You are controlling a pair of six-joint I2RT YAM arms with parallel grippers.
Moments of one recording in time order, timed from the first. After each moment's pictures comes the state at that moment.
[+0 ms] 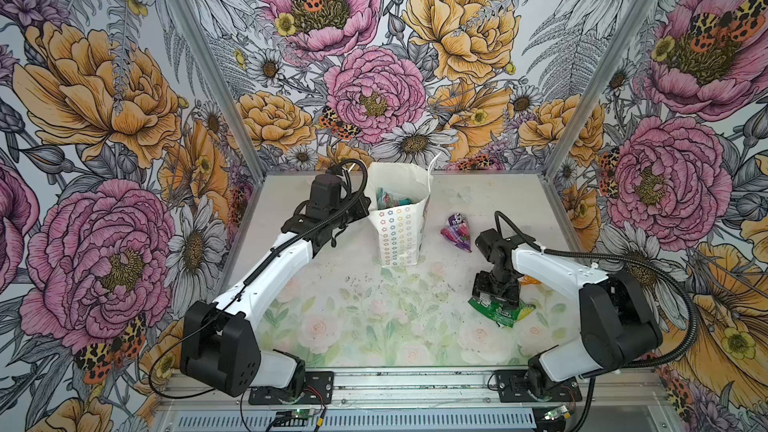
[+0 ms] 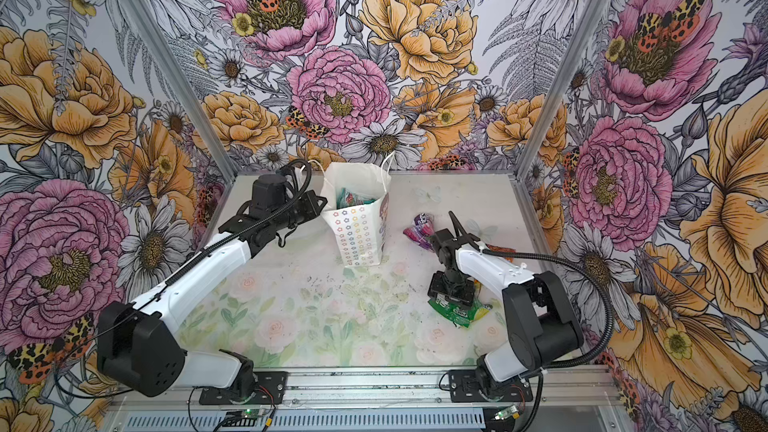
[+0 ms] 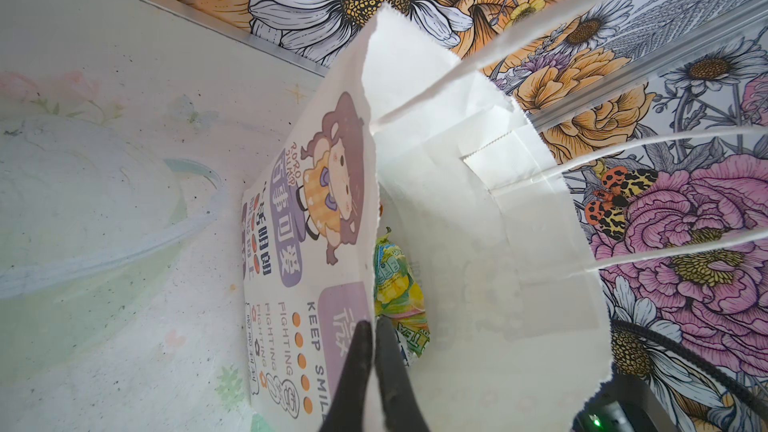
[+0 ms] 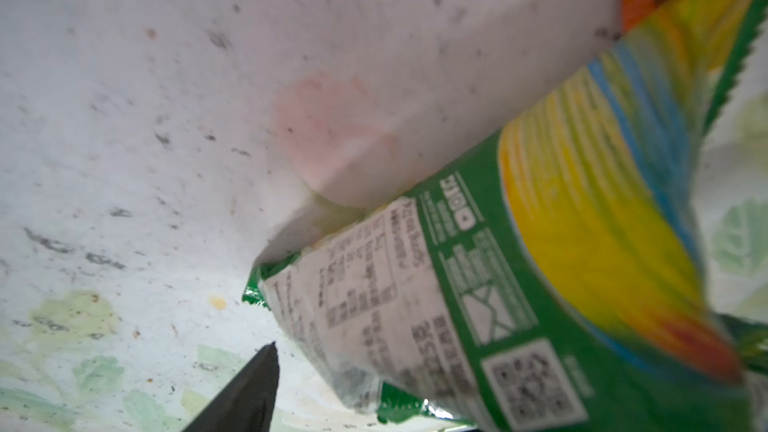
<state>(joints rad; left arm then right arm) -0.35 1.39 1.16 -0.26 0.20 -0.66 0.33 1.54 0.94 -1.06 -0.08 0.68</state>
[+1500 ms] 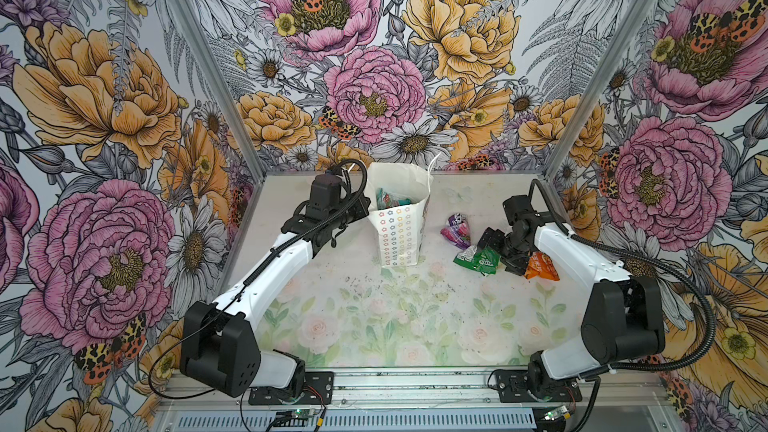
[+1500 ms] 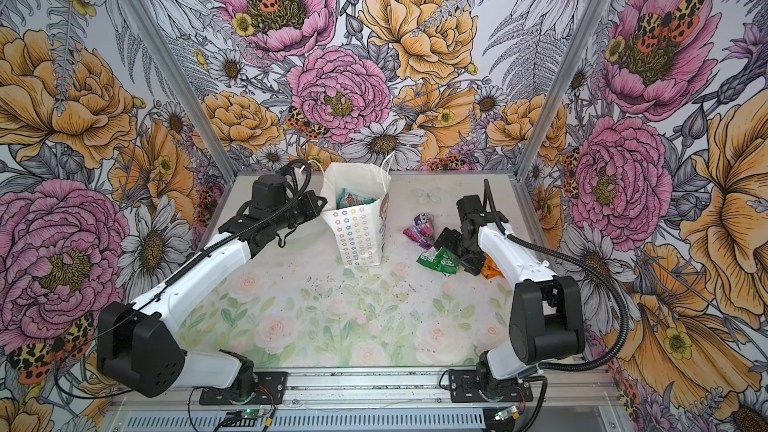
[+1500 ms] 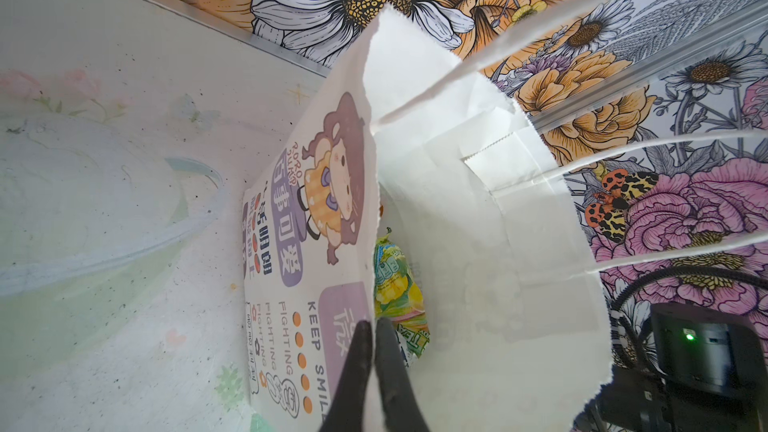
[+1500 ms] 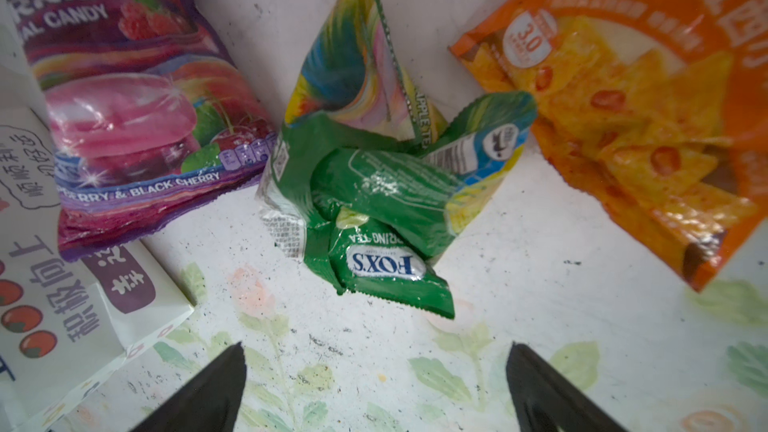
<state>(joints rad) -0.35 1.39 1.16 -0.26 0.20 -0.66 0.10 1.53 1.13 -0.94 -0.18 0.73</state>
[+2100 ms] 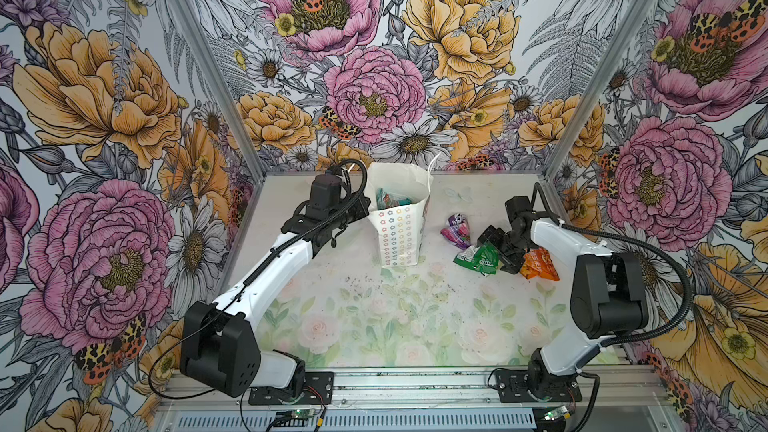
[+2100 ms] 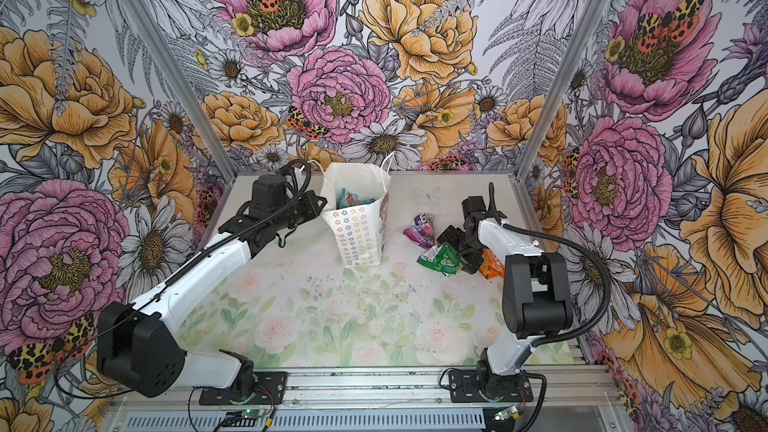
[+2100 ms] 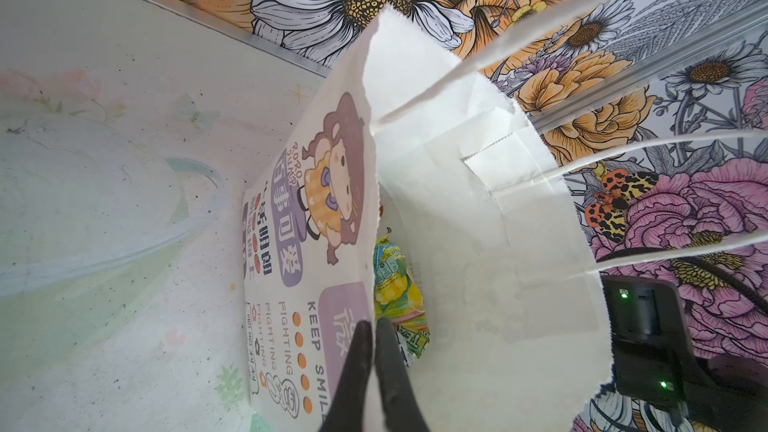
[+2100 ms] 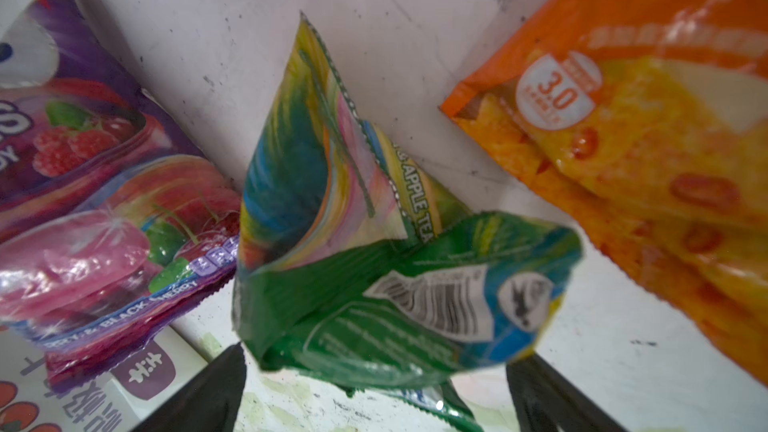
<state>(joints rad) -0.35 1.39 1.16 -0.26 0.20 -0.66 0.04 1.68 1.13 -0.80 -0.26 0.82</state>
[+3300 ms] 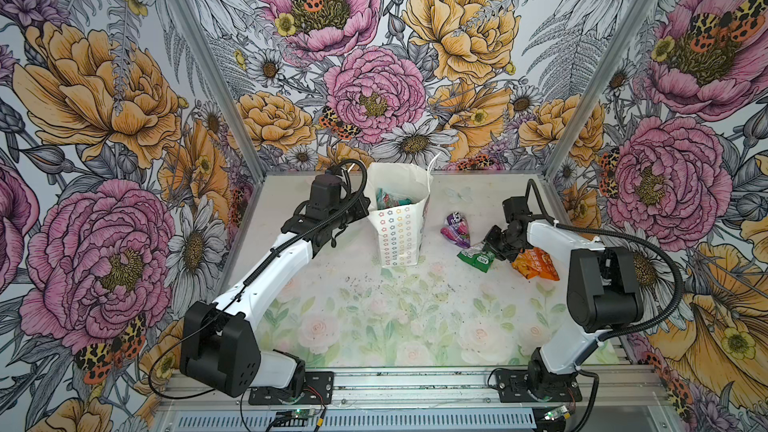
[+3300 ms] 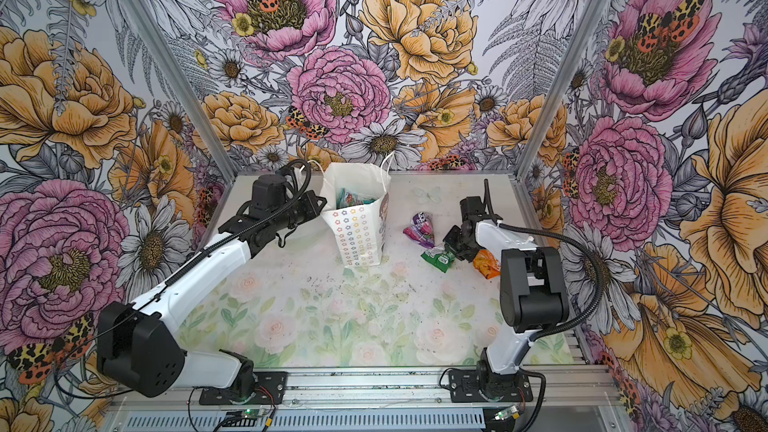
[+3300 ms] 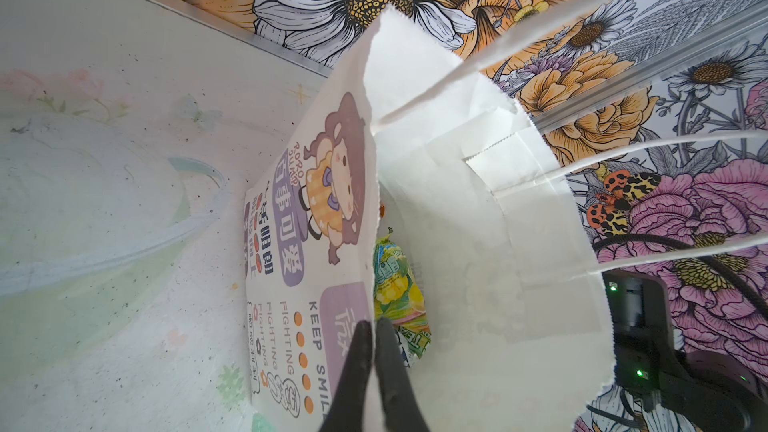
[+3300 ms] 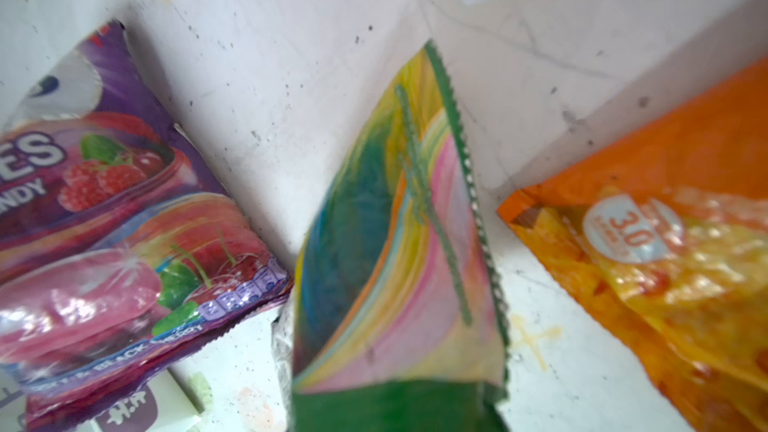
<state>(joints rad) -0.35 1.39 1.16 -0.27 0.19 -0.66 0.04 1.70 1.09 -0.65 -0.21 0.70</state>
